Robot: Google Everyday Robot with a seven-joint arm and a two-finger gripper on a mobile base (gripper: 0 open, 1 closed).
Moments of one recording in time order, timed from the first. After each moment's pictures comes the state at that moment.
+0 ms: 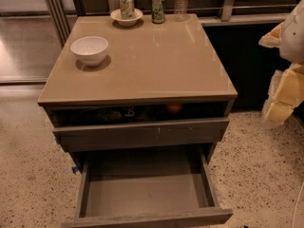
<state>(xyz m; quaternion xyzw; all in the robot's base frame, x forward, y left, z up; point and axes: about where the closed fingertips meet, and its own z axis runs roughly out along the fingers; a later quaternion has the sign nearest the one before) 0.438 -0.216 0.978 -0.60 0.78 -0.04 0.16</state>
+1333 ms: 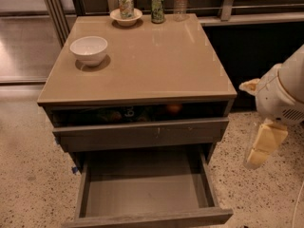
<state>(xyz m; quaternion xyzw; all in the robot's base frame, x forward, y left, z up) 0.424 -0.209 0.875 -0.63 0.76 -0.01 0.16</state>
